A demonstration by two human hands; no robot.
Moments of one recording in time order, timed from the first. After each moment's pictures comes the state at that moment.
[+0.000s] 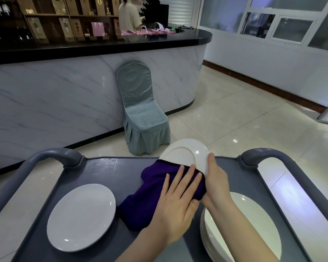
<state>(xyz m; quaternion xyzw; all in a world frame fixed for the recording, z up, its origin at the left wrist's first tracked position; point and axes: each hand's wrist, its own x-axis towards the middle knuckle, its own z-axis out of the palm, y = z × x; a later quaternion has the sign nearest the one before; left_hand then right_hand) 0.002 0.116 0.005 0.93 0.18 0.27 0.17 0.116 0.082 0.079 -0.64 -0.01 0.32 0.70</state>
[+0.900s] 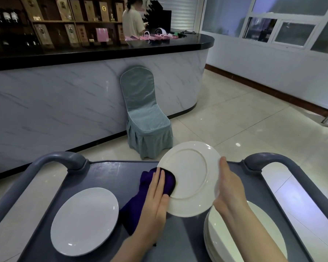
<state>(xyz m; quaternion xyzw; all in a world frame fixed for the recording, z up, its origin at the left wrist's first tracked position) -0.032 0.141 -0.011 0.78 0.29 0.33 0.45 0.126 0.064 0.097 -0.63 -0.03 0.34 0.70</state>
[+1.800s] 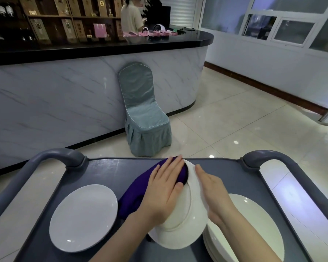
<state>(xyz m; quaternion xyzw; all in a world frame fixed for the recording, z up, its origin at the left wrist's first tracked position) -0.011 0.162 0.024 0.91 0.21 0.24 0.26 0.104 0.064 0.082 -0.67 -0.14 0.41 0.61</state>
